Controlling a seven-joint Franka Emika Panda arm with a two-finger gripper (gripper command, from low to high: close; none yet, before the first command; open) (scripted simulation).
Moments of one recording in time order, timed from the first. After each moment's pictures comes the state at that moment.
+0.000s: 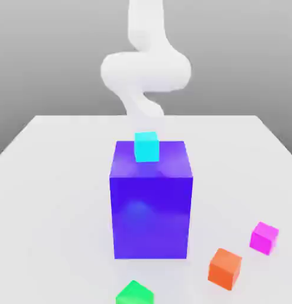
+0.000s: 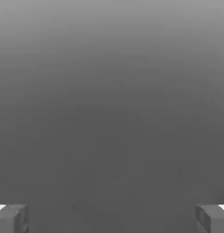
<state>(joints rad) 0.06 -0.71 0.00 -2.33 0.04 2.34 0.75</state>
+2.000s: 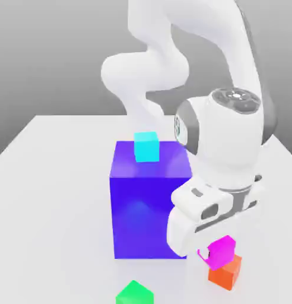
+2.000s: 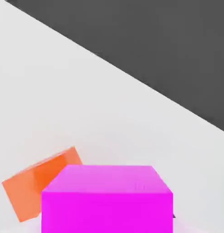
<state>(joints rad) 0.25 0.19 -0.07 -2.43 0.04 2.62 0.47</state>
